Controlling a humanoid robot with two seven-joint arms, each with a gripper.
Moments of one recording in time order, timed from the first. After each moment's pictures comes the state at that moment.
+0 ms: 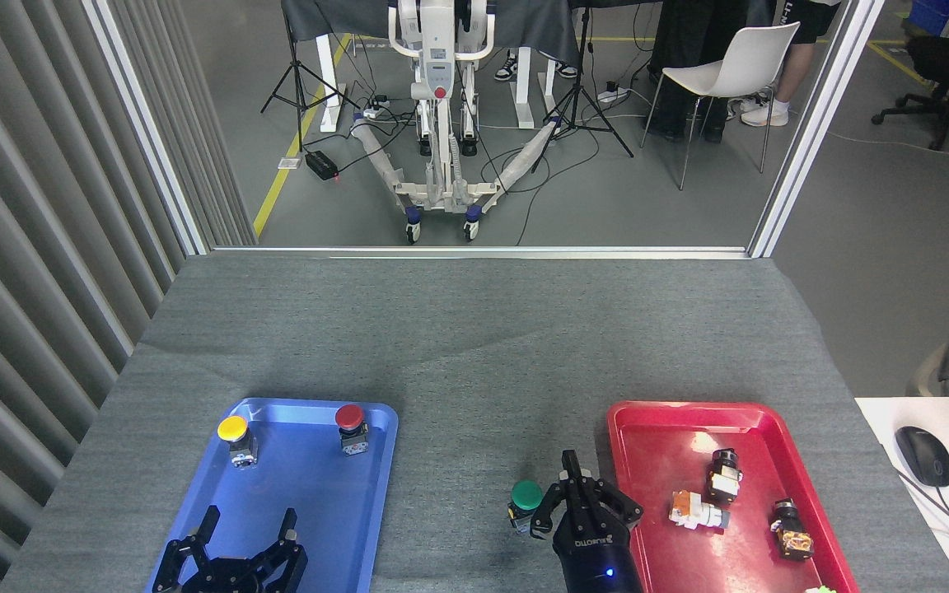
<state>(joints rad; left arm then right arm) 0.14 0.04 0.09 -1.47 -1.47 -0.16 0.23 0.01 0.15 0.23 -1.39 1.62 0.15 -0.13</state>
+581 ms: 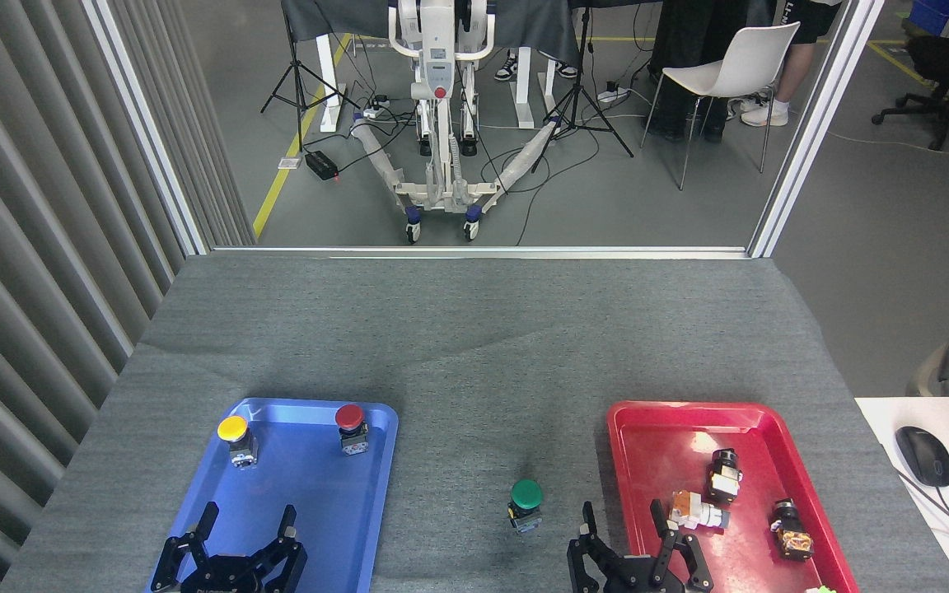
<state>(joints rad) 0.14 0.04 0.09 -1.49 -1.47 -0.16 0.25 0.18 0.09 0.16 -1.50 1.56 0.10 -0.20</state>
